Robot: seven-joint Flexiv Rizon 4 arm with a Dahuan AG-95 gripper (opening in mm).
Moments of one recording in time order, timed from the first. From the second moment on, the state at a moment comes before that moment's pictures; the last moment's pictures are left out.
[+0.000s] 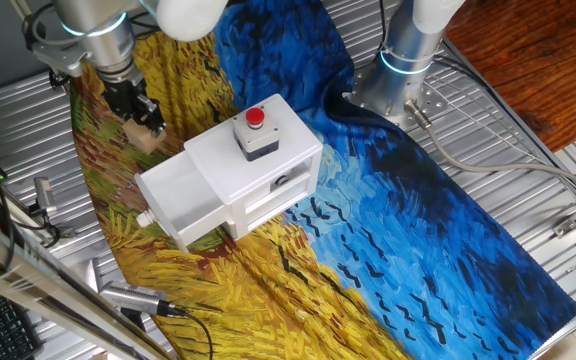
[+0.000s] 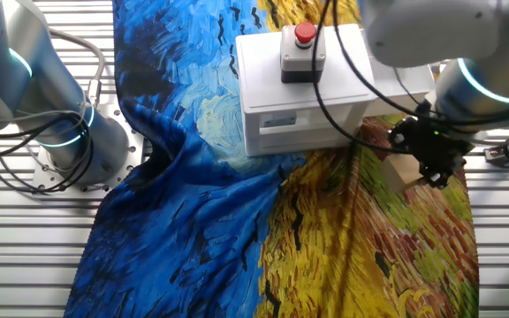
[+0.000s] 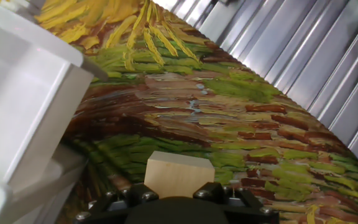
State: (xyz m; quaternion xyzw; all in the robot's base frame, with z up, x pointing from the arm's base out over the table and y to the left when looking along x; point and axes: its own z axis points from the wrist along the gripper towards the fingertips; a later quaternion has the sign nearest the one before) arm 0.630 -0.092 0.149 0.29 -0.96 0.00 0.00
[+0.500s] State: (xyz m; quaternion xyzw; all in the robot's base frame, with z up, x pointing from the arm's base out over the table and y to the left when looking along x) arm 0.630 -0.093 0.143 0.28 -0.96 -0.01 0.00
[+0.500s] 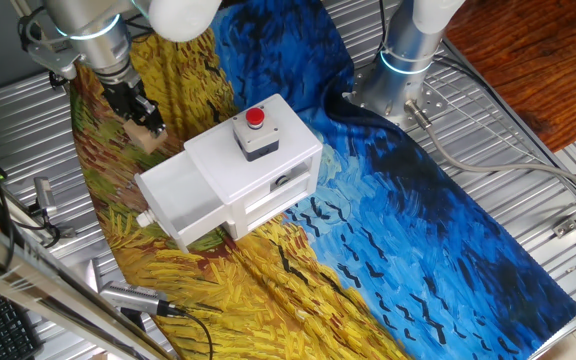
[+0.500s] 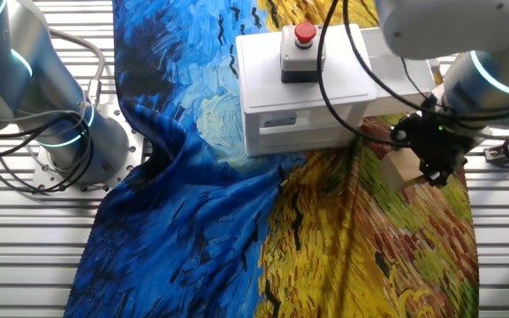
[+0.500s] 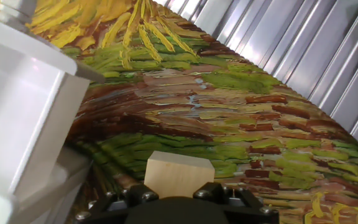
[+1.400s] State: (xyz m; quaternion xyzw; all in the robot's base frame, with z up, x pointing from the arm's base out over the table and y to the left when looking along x) arm 0.631 -0.095 0.074 0.27 -0.96 -0.01 -0.03
